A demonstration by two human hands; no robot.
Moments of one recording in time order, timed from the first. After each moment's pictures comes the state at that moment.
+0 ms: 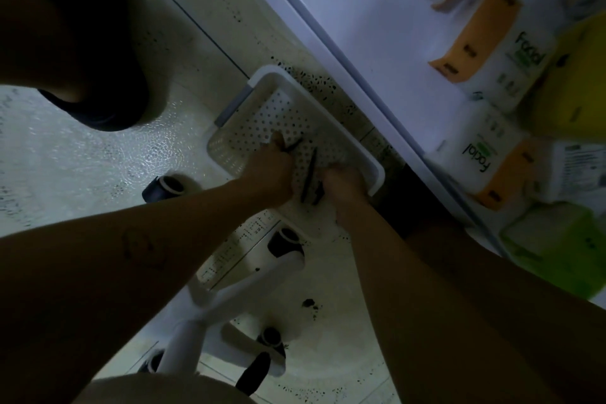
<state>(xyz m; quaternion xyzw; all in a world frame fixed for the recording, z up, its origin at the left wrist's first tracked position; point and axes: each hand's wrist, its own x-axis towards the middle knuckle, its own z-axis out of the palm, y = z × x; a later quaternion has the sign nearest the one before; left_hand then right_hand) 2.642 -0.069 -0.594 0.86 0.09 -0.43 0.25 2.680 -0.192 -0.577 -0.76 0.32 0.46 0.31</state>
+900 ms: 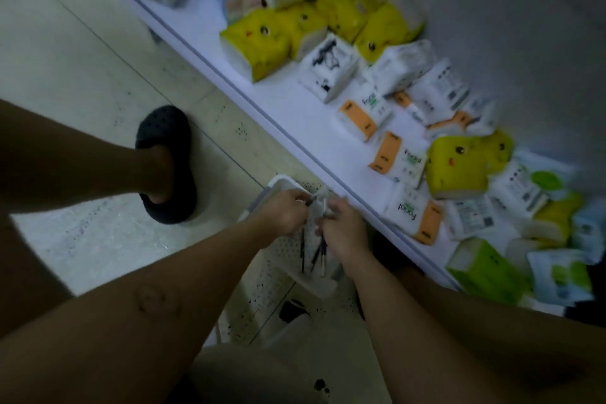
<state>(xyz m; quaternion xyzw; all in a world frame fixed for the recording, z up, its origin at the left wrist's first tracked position) 2.654 -0.027 -0.432 0.72 0.23 -0.30 0.58 2.666 -0.154 -0.434 -0.85 0.14 0.29 0.41</state>
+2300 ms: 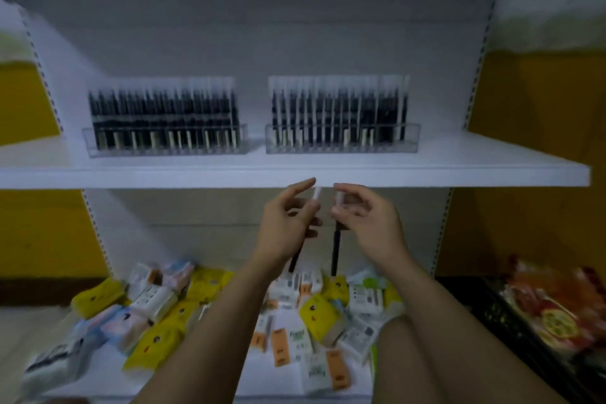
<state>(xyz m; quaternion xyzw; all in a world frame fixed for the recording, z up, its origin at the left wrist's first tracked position) 2.657 -0.155 -0.026 0.69 -0.25 0.05 0.68 2.621 -0.301 -0.034 -0.75 -0.04 -0.30 0.59</state>
